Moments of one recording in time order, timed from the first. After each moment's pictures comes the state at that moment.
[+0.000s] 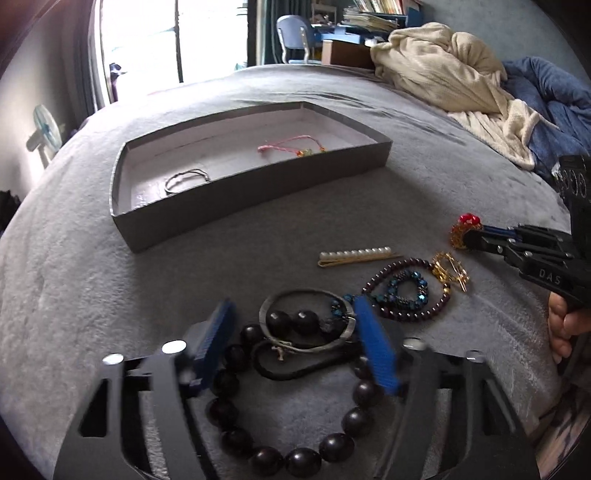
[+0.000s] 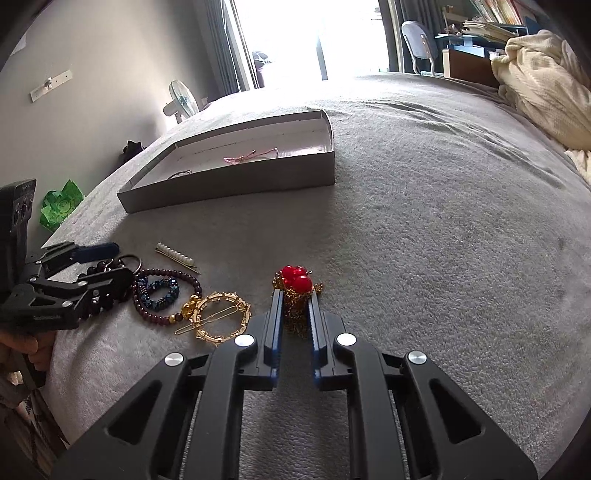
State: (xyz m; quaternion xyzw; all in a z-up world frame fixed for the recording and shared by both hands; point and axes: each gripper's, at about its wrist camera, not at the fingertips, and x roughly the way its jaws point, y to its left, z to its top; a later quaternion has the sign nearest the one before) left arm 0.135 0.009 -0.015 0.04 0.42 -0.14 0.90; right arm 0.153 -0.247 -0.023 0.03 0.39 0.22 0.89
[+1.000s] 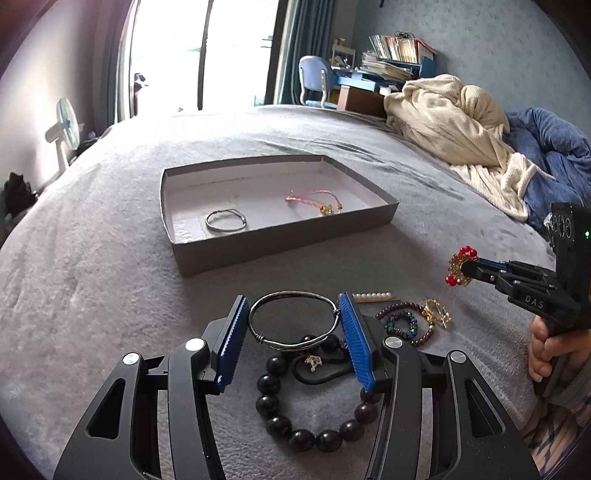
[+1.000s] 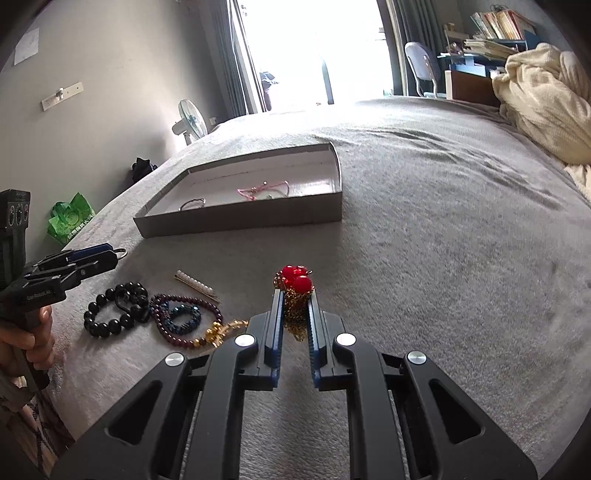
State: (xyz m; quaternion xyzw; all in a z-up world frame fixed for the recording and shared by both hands) left arm 0.117 0.043 0.021 -0.02 0.35 -0.12 0.93; right arm 0.146 -0.246 0.006 0.03 0.35 0.23 0.91
